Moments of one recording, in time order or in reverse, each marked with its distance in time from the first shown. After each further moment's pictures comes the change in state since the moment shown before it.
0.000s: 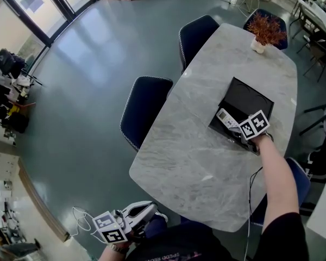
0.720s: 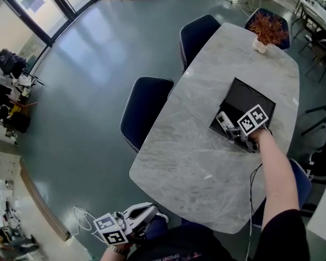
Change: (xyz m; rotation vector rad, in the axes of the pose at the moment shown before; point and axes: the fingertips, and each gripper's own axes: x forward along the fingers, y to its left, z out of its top) left arm 0.005 0.002 -0.003 -0.022 -0.006 0.018; right arm 0.017 0.012 0.001 0.097 0.102 0.185
